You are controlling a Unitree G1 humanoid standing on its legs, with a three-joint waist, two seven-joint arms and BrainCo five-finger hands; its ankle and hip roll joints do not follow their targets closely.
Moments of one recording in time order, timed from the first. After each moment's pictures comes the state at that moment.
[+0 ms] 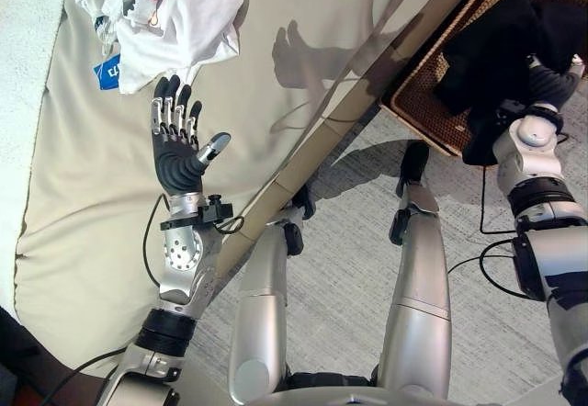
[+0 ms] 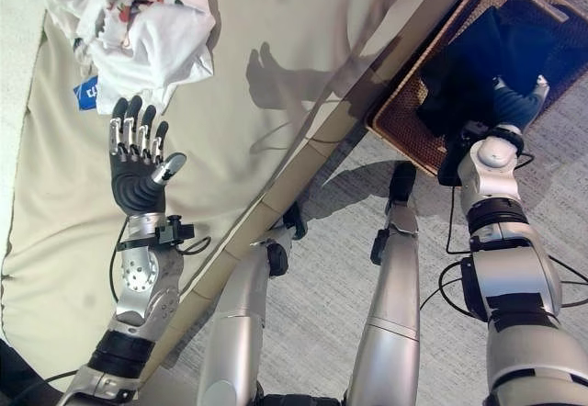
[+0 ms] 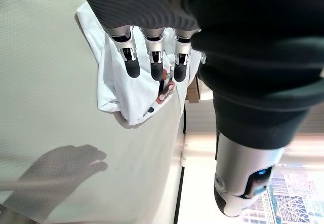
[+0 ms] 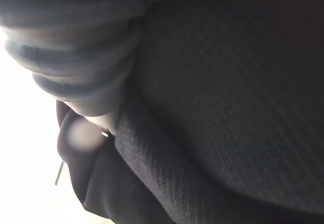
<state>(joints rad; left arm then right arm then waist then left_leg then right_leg) -0.23 0.34 -0.18 -0.03 -0.48 -0.58 0.31 -1.04 -0.64 0.13 1.13 0.54 -0.32 -0.46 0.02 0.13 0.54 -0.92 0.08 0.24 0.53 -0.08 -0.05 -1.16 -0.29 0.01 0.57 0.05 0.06</state>
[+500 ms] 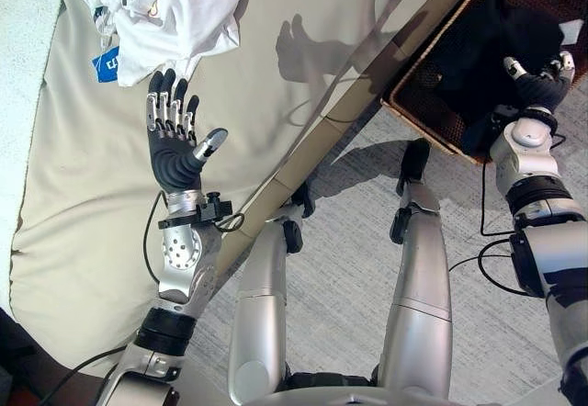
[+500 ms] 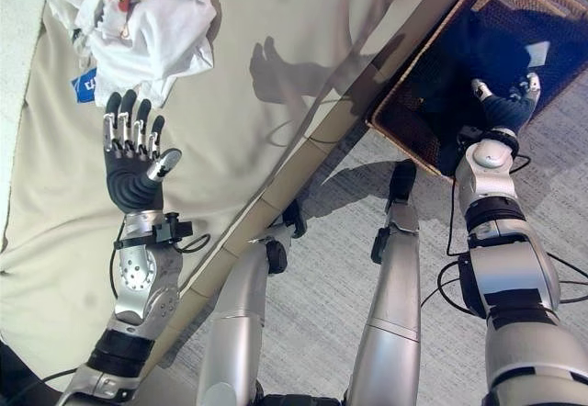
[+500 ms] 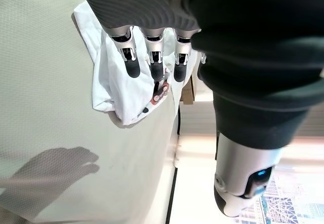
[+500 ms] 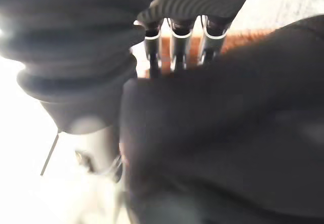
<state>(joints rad) -0.24 0.34 -0.18 -0.06 -0.48 -0.58 0.33 -1.09 -0.65 0.17 1.18 0.49 -0.30 -0.49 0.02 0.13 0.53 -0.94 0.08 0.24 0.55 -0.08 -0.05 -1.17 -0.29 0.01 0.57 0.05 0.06</state>
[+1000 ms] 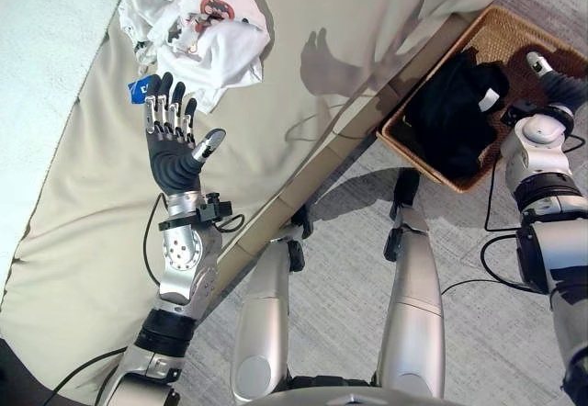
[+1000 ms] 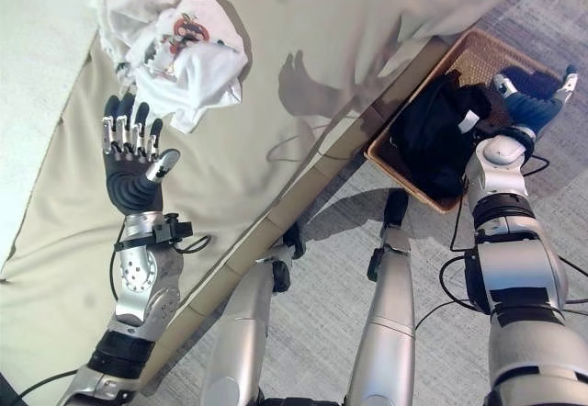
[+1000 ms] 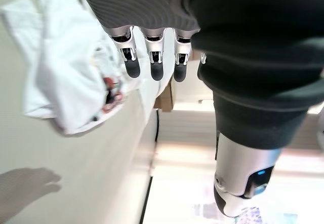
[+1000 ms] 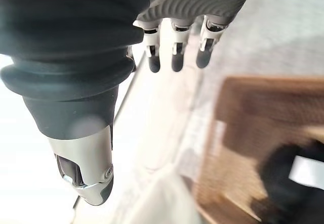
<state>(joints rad) -0.22 0.33 -0.18 -0.05 -0.48 -0.58 0.36 -1.03 -0.67 0.11 1.16 0.39 -0.29 -0.66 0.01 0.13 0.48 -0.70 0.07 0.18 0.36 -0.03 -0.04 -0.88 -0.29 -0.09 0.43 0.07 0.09</state>
